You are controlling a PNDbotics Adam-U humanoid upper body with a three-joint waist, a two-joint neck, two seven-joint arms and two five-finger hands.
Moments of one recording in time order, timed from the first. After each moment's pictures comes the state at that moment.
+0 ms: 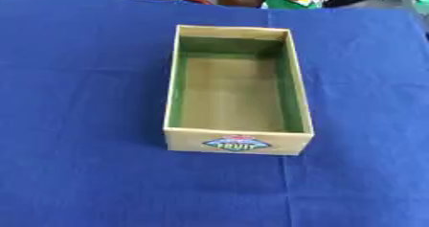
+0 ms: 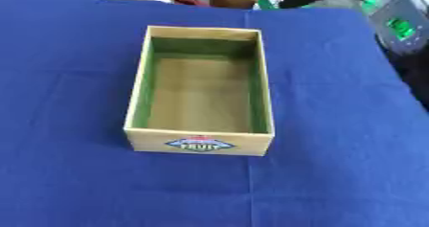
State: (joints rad) left arm -0.31 0.33 0.09 -1.98 -0.25 -0.18 0.70; right arm -0.95 -0.79 0.33 -1.53 0.72 -0.04 0.33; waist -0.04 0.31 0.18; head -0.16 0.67
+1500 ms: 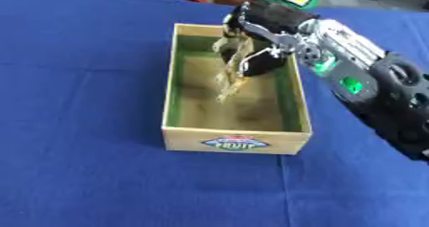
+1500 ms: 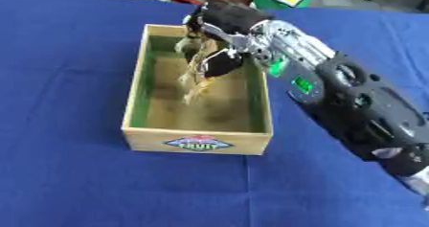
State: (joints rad) left arm -0.32 0.33 0.08 -1.98 -0.24 -0.18 0.68; right arm -0.97 -0.61 0.55 -1.48 0.71 0.06 0.40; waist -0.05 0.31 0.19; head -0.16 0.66
